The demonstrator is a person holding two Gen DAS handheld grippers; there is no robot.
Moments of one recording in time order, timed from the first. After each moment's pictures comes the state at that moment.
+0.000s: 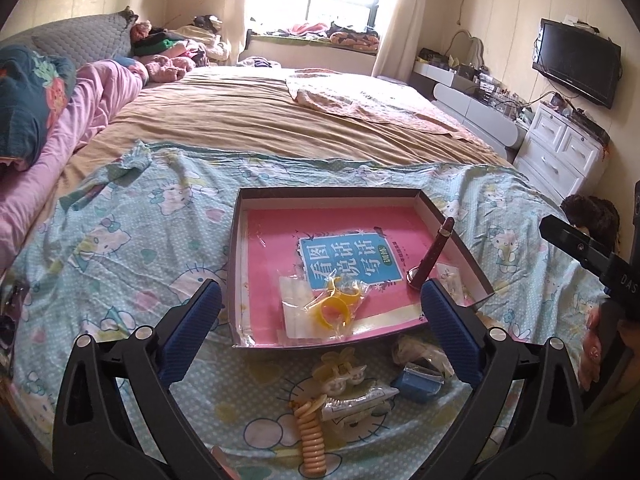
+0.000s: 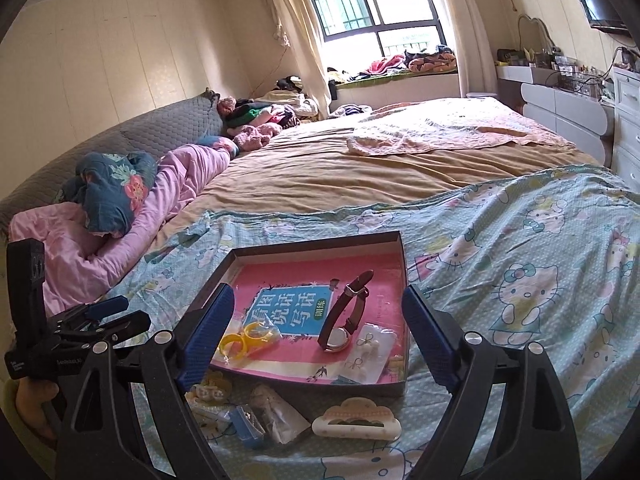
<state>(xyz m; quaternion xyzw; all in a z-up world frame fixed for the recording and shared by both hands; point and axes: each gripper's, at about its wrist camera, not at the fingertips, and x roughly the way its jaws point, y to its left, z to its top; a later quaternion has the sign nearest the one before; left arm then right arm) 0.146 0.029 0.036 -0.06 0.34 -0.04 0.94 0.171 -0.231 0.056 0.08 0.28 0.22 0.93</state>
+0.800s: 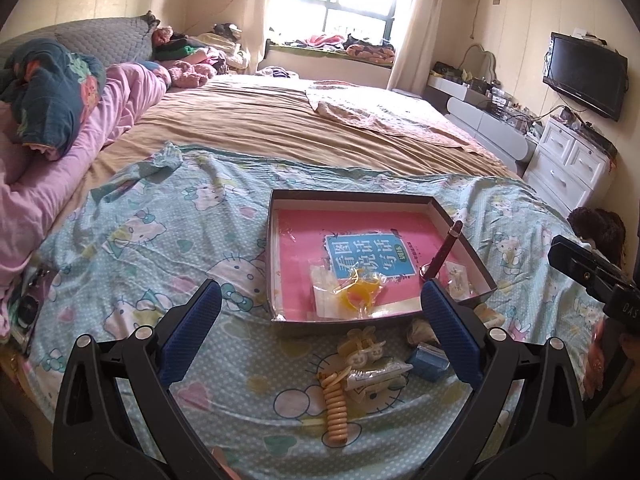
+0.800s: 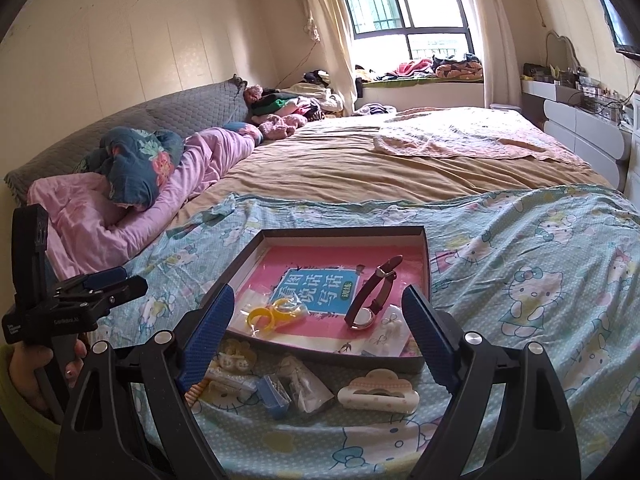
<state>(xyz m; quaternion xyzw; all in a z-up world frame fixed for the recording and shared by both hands) 0.105 0.049 0.044 -0.07 0.33 -0.02 0.94 0.134 -0.213 0.060 0.04 0.28 0.26 0.92</state>
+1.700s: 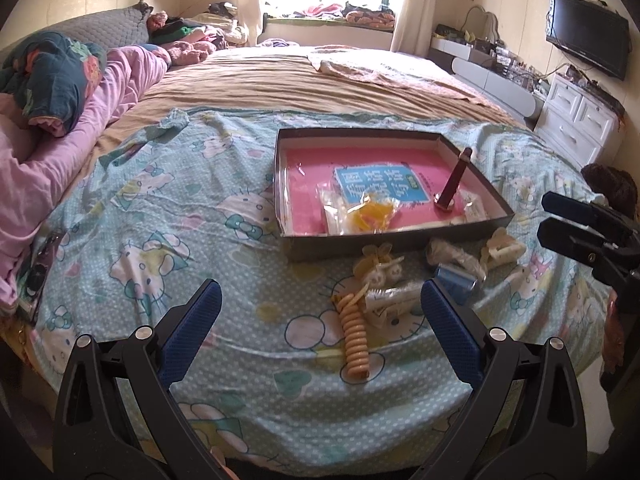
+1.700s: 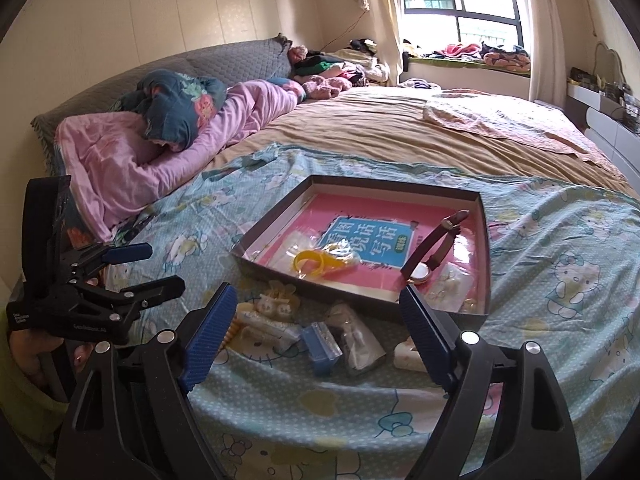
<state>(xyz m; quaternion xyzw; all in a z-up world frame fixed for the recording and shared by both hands) 0.073 0.037 -0.002 -0.03 0.38 0.00 0.92 0.107 -0.165 0.028 -0.03 0.32 0.33 0.89</state>
